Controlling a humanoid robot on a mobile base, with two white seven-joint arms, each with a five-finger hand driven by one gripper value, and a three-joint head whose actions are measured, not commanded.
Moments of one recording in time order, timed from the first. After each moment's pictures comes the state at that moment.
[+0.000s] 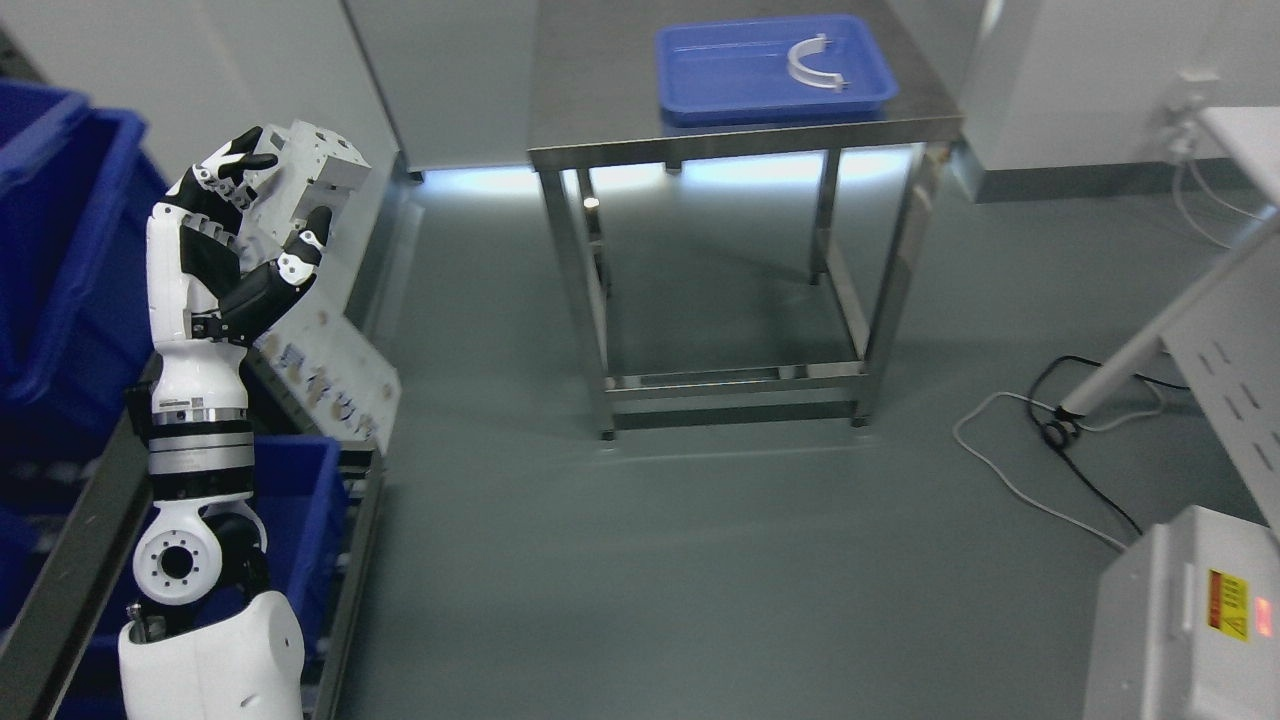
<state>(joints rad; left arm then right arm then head) -0.50 0.00 0.33 -1.66 0.00 -0.23 -0.22 0.00 0.00 -0.04 -0.16 -0.04 0.08 0.00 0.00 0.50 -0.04</state>
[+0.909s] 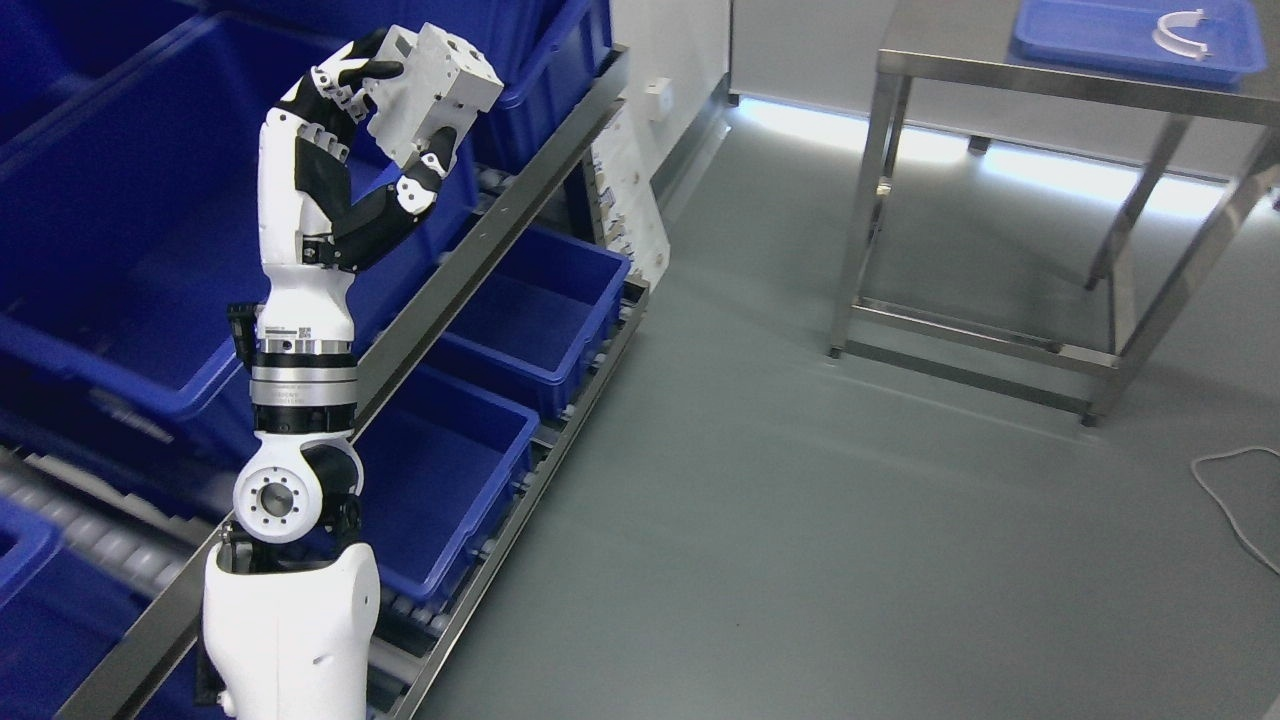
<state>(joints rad) -0.60 0.00 0.07 -1.70 0.00 -0.18 -0.09 0.00 0.00 -0.04 -0.16 -0.04 0.08 0.00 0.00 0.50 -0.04</state>
